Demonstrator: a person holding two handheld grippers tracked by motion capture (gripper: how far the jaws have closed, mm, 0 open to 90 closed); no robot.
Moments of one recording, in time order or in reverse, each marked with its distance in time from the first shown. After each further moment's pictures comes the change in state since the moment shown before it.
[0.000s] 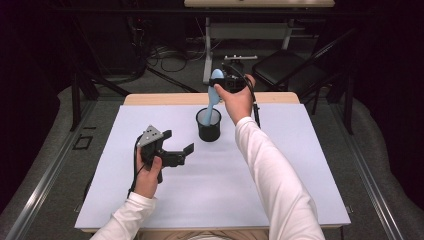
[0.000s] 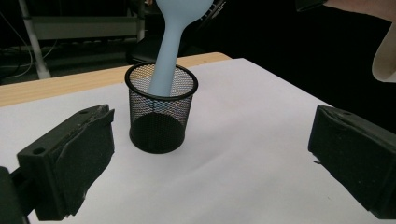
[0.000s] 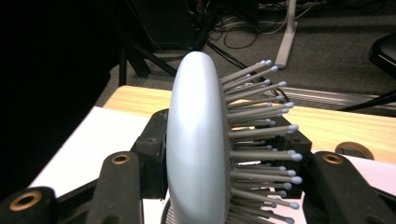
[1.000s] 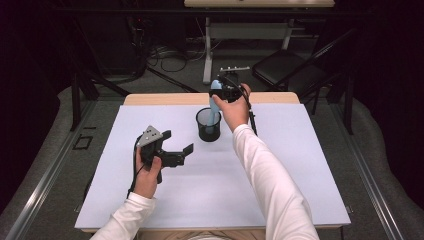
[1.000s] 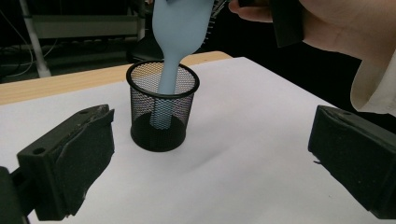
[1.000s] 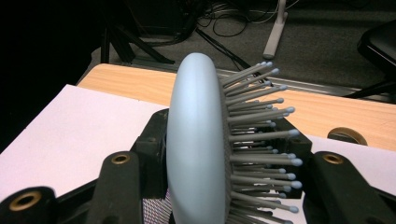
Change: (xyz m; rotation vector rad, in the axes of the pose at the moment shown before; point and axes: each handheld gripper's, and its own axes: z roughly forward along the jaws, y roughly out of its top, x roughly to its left) left arm 0.001 -0.001 0.000 0.000 0.000 -0.004; right arm -0.004 -0.028 0.026 0.042 -0.055 -0.055
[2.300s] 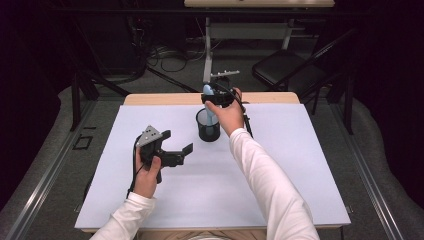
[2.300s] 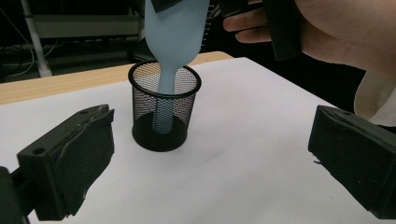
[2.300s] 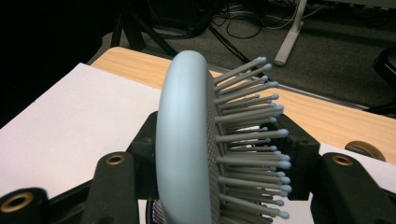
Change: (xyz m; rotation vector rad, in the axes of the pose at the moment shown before) left arm 0.002 0.000 0.000 0.000 0.001 -0.001; right arm 0.020 -0.011 0.005 0.009 0.040 -0.122
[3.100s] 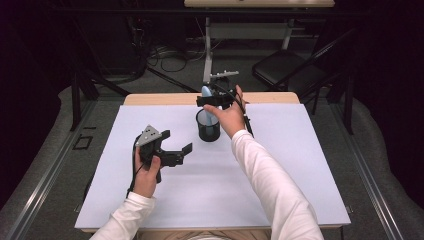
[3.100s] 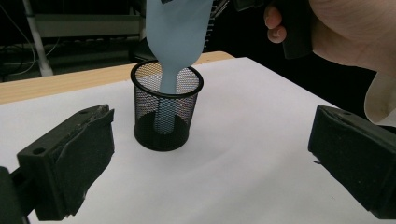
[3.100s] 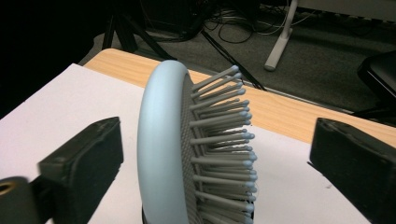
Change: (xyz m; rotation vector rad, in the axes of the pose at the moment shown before) left arm 0.002 0.000 0.000 0.001 0.002 -0.003; right arm 0.005 0.000 -0.007 -0.018 -0.038 -0.028
